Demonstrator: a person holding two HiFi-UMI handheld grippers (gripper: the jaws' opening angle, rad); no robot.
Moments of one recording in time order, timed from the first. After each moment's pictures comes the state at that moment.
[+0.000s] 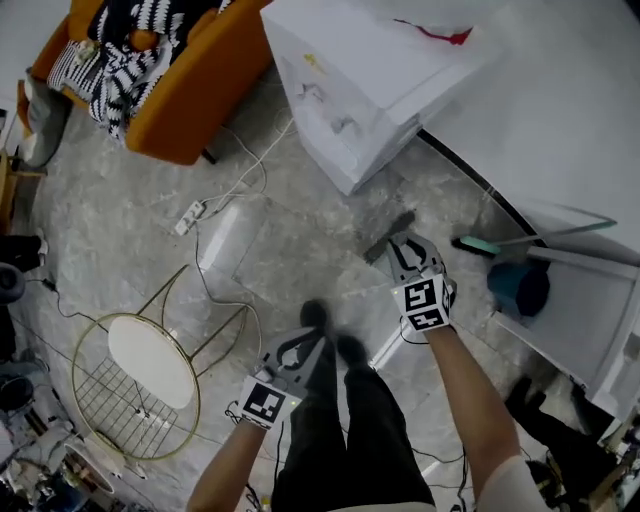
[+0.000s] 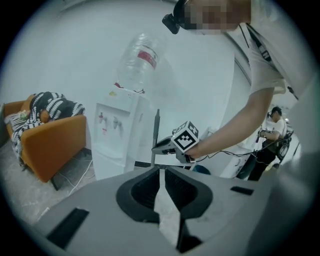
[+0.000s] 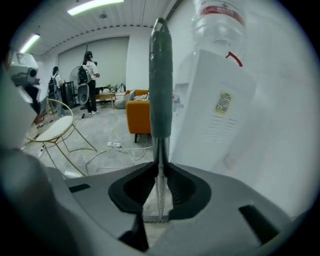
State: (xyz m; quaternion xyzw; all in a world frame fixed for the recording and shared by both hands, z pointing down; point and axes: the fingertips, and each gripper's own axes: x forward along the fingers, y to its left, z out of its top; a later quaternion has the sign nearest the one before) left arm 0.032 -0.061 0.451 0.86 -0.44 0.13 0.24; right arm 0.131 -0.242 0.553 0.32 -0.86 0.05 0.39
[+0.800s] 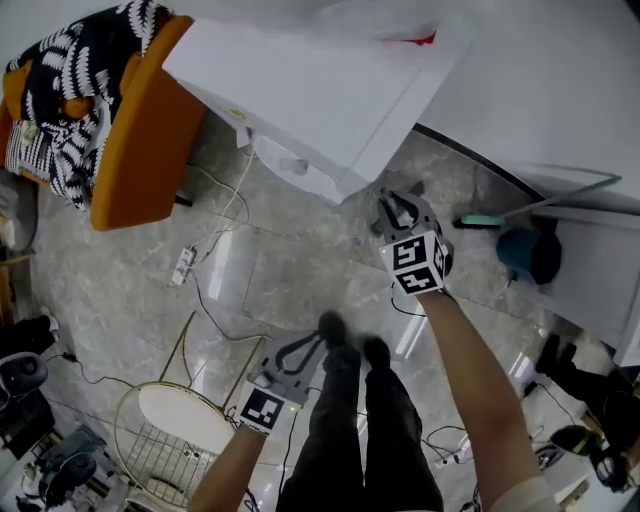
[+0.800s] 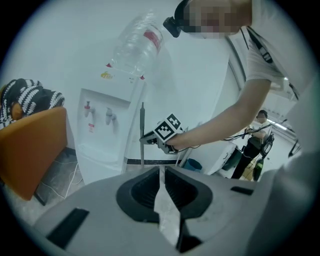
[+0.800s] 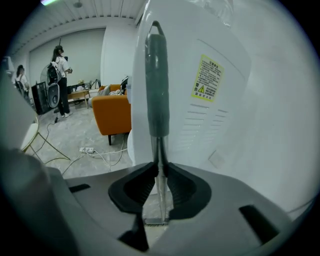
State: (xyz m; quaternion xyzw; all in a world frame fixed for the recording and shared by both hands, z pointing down) left arm 0.013 -0.162 0.492 0.89 -0.33 0.16 0.26; right arm 0.133 -0.384 0.595 0.42 -0.81 0.09 0.40
